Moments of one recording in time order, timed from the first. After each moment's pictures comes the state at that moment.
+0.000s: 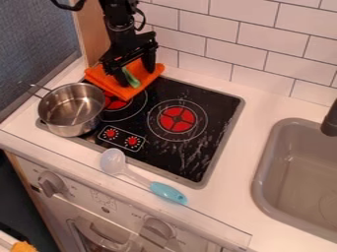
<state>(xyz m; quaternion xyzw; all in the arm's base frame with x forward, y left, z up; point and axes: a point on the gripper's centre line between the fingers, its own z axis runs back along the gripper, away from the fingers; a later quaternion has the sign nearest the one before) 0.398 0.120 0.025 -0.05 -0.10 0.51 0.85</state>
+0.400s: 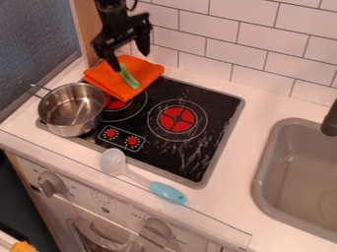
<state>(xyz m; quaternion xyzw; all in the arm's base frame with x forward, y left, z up) 0.398 0.131 0.061 -0.06 -0.13 0.50 0.85</state>
